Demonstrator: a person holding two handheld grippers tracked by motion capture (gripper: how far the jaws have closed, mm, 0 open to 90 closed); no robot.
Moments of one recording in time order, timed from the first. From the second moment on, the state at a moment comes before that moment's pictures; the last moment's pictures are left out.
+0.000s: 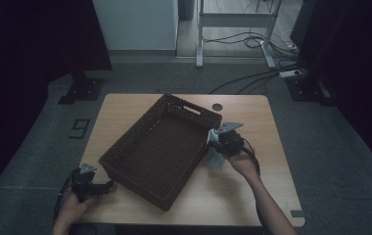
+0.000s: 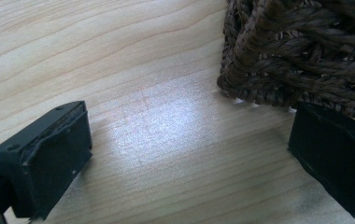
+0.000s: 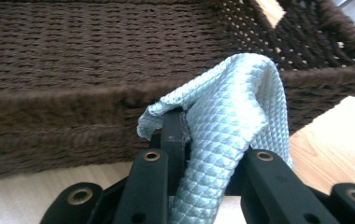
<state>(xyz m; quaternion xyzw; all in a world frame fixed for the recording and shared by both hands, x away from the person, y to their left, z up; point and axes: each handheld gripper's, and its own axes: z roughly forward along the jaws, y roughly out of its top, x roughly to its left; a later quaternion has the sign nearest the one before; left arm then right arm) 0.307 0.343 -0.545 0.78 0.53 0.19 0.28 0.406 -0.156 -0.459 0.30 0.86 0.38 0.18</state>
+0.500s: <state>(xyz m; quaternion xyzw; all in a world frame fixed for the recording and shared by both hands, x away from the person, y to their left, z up) 0.306 0.343 -0.545 0.78 0.53 0.18 0.28 0.377 -0.144 -0.459 0.27 0.86 0.39 0.17</state>
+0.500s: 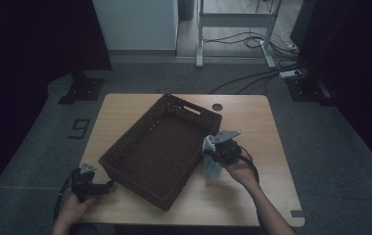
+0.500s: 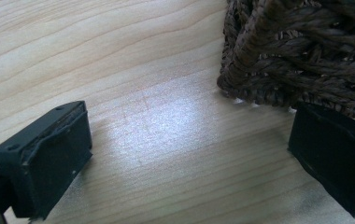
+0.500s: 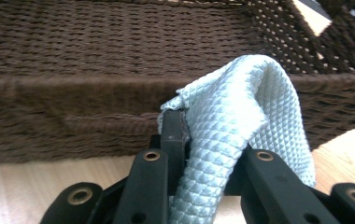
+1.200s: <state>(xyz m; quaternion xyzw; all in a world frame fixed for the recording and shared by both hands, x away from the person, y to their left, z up) 0.306 0.343 -0.545 0.78 0.53 0.18 0.28 0.333 -0.121 -0.460 0.22 0.88 0.40 0.14</state>
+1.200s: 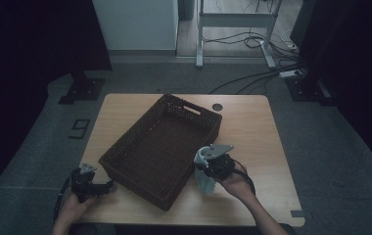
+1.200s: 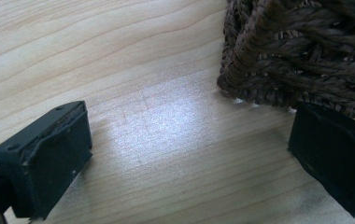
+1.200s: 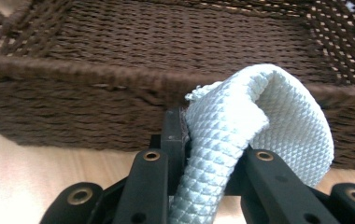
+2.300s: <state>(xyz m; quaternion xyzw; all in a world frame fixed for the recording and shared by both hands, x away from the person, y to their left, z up) 0.306 0.342 -0.545 0.78 0.53 0.19 0.28 0.268 -0.073 -0.464 0.12 0.90 0.41 0.10</state>
